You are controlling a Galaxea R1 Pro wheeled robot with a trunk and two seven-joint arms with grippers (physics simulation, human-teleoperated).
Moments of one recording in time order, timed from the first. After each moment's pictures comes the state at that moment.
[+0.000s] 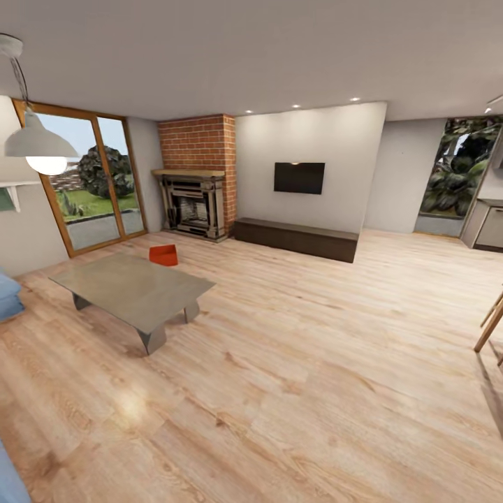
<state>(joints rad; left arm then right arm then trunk) -0.26 0.03 0.04 0.07 0.12 -0.46 -0.01 -0.30 -0.04 0.03 0.04 0.00 -0.38 -0.02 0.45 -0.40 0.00</state>
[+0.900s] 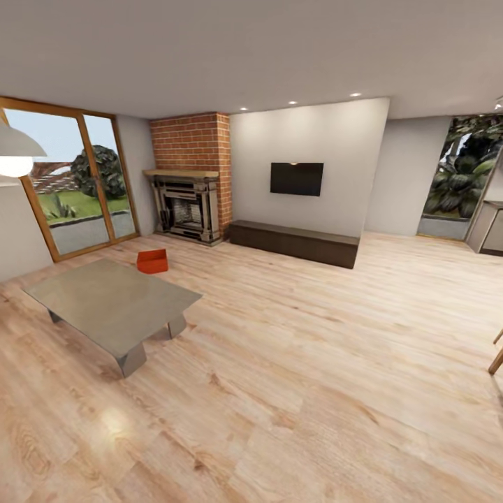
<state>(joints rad) -0.26 0.03 0.04 0.07 0.12 -0.46 -0.01 -0.30 -0.04 0.03 0.04 0.00 -0.38 -0.02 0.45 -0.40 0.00</state>
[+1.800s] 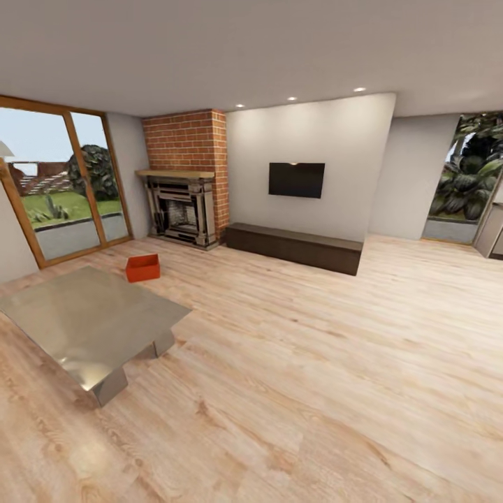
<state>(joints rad) -0.26 0.03 0.04 0.07 0.12 -0.46 -0.01 -0.30 -0.04 0.04 0.04 0.00 -0.38 -0.02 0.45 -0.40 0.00</state>
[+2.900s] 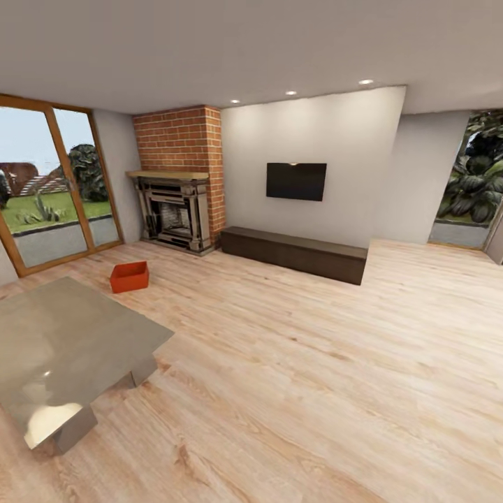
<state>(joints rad) -0.26 0.03 0.04 0.07 0.12 -0.46 -0.01 -0.30 -0.04 0.04 0.04 0.00 -0.38 -0.02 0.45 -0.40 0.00</state>
